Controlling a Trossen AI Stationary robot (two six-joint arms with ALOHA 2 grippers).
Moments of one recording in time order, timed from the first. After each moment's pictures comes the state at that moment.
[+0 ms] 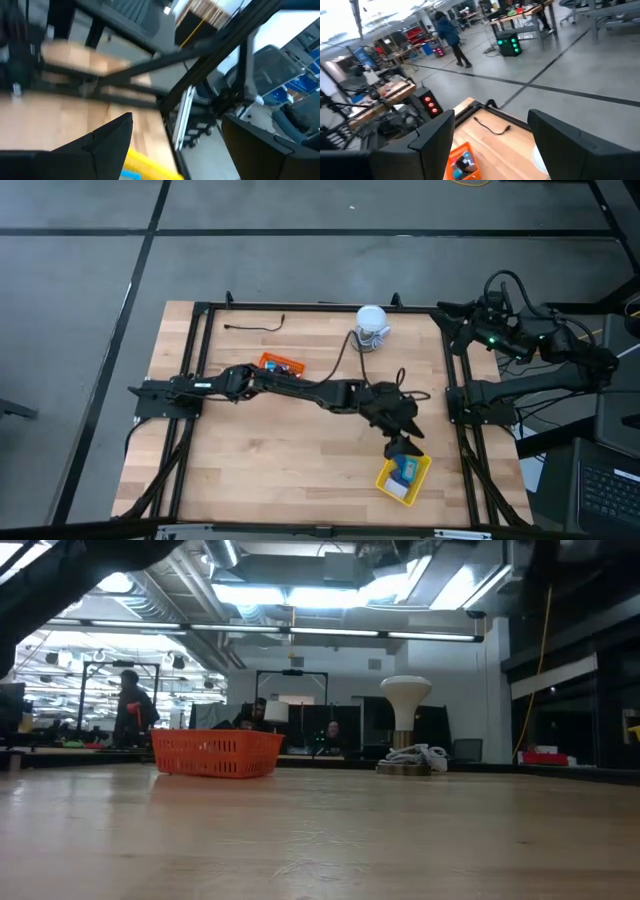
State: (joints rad) left arm -0.12 2.49 2.34 -0.12 0.36 -0.50; right arm 0.04 0.67 1.15 -0.61 0.58 0.49
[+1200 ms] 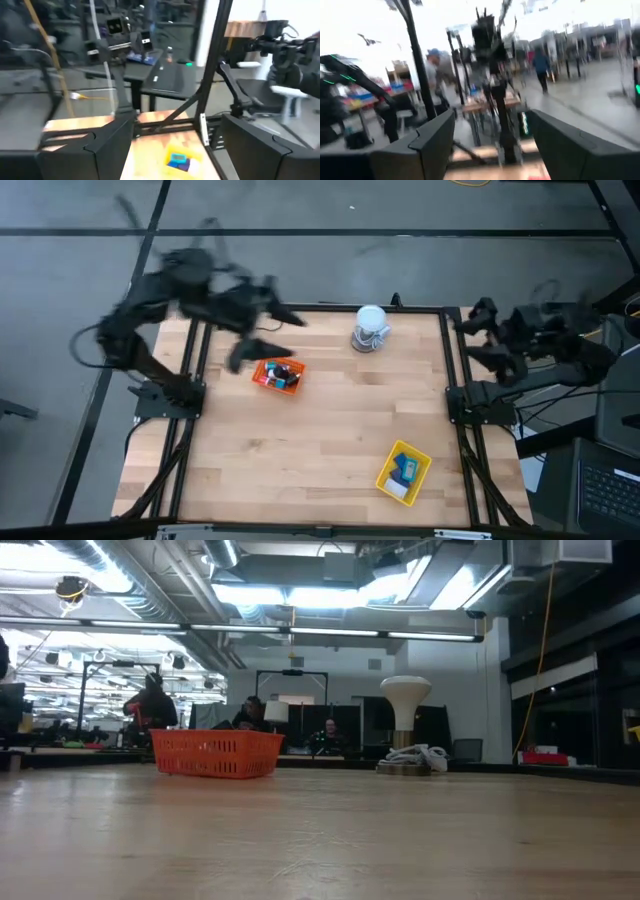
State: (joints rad) left arm 0.04 1.50 2.22 -0.89 0.26 -0.03; right arm 0.17 0.53 1.09 -0.35 0.07 0.17
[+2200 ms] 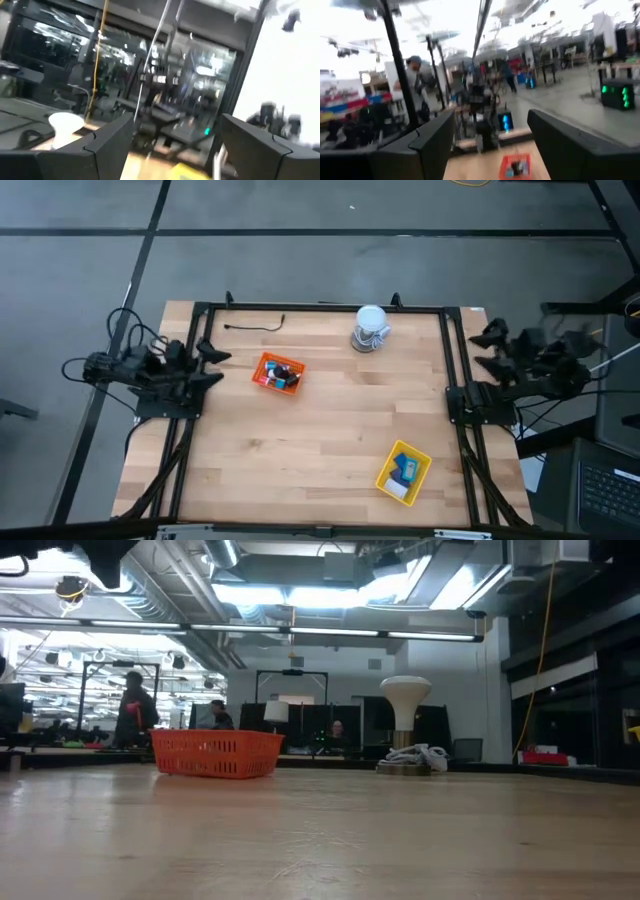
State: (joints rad) left arm -0.22 0.01 0.29 0.05 -0.29 -0.24; right arm 0.17 0.00 0.73 -0.47 0.22 0.18
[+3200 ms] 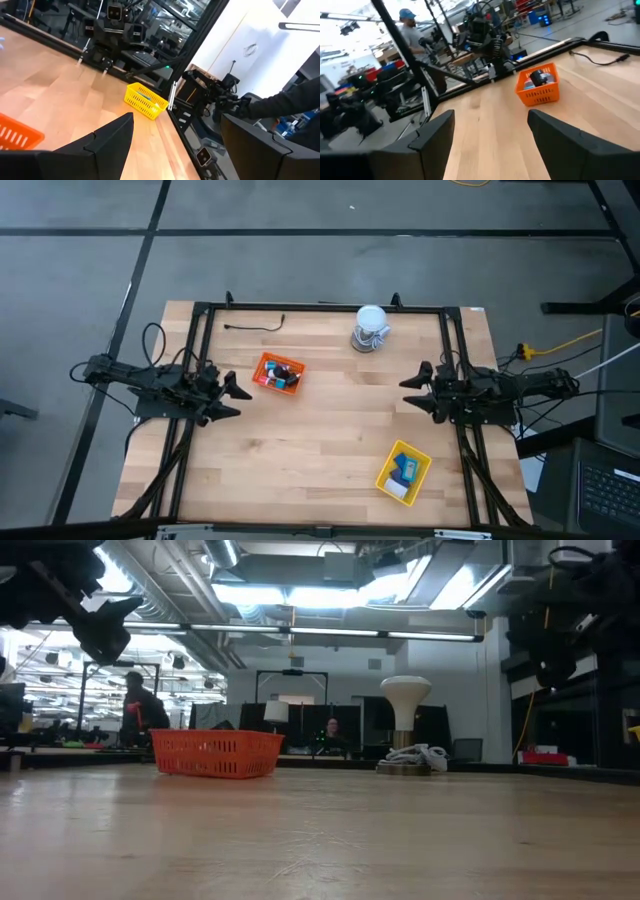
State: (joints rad) left arm -0.22 0.00 0.01 0.08 0.02 -0.55; right arm 0.17 0.03 0.02 0.02 0.11 0.43
